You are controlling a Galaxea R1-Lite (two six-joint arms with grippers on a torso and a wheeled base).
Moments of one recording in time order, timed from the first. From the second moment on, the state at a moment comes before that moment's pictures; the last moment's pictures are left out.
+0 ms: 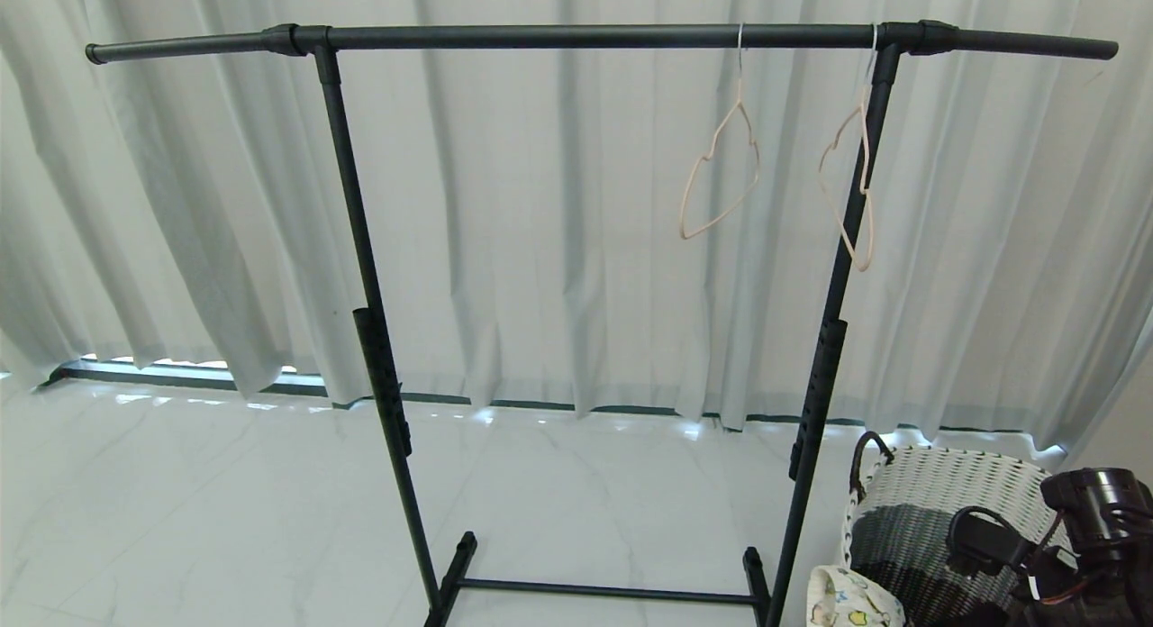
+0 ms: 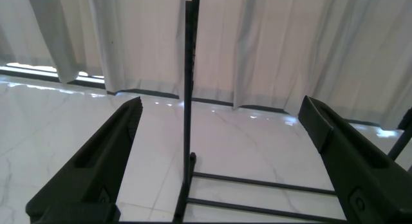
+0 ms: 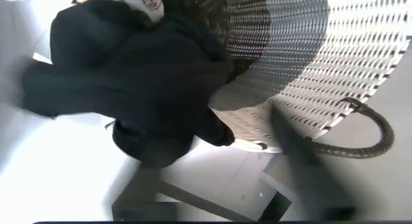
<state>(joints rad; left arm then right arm) 0.00 0.00 0.00 0.01 0.00 -0.02 -0.06 1.90 -0.27 -0.56 -0.08 -0.82</state>
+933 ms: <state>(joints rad) 0.00 0.00 0.00 0.01 0.00 -0.02 0.11 1.05 -1.04 0.64 0.00 -0.56</state>
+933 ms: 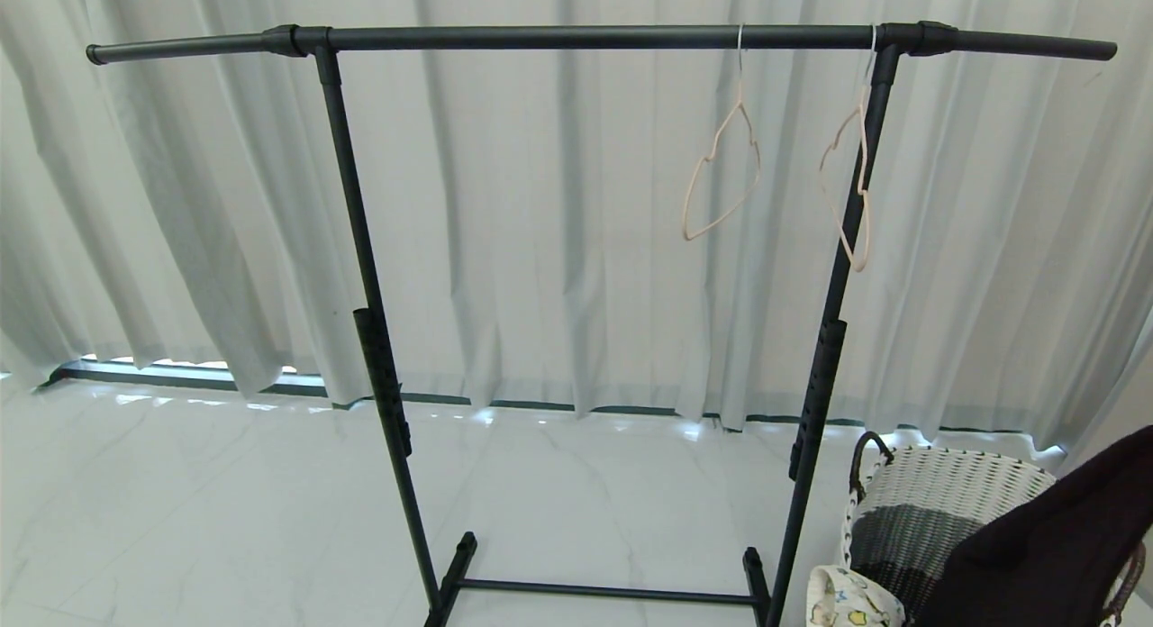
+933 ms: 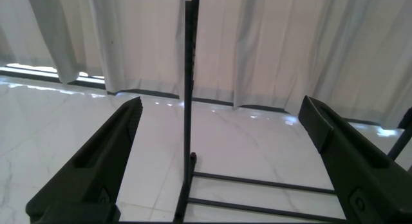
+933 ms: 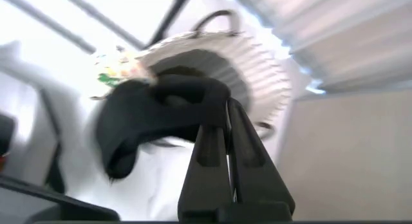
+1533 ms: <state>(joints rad) 0.00 0.00 0.00 0.01 0.00 -0.02 0.13 0.95 -1.11 0.73 -0.08 -0.56</state>
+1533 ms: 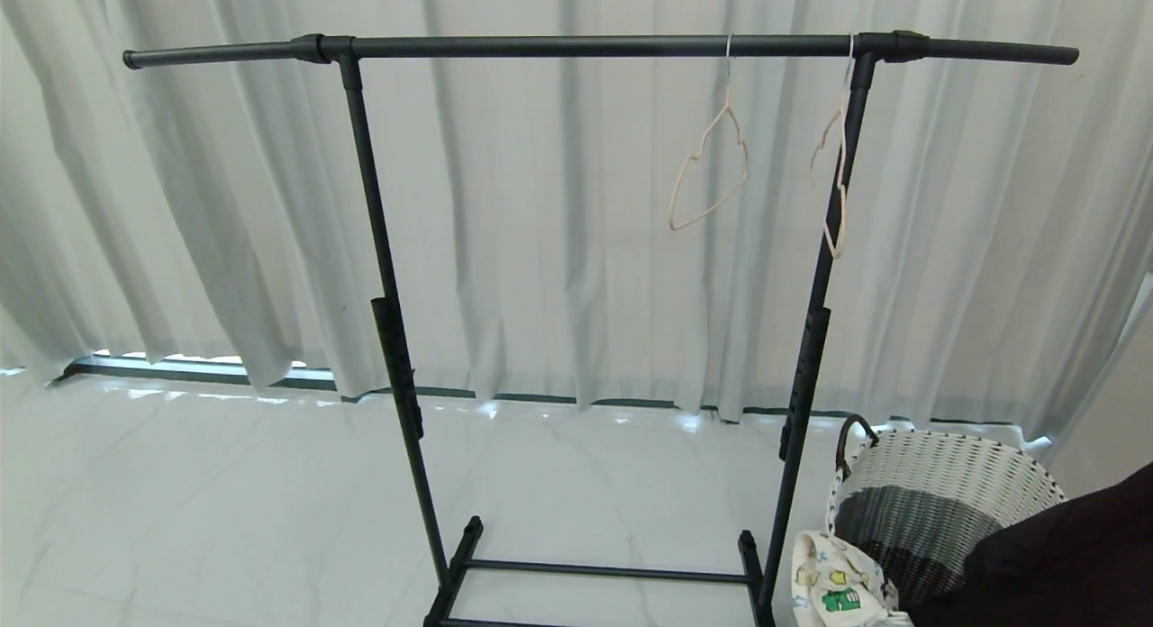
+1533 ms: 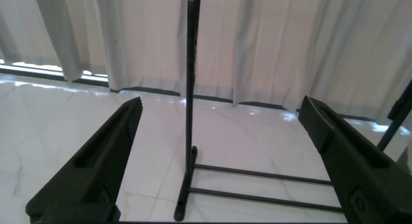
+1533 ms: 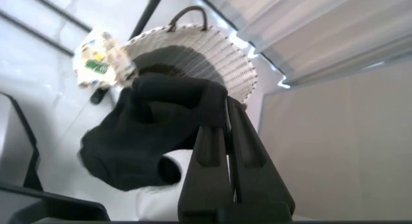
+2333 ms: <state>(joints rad) 0.00 0.00 0.00 0.01 -0.02 0.10 0.38 1.08 -1.11 0.69 -0.08 -0.55</state>
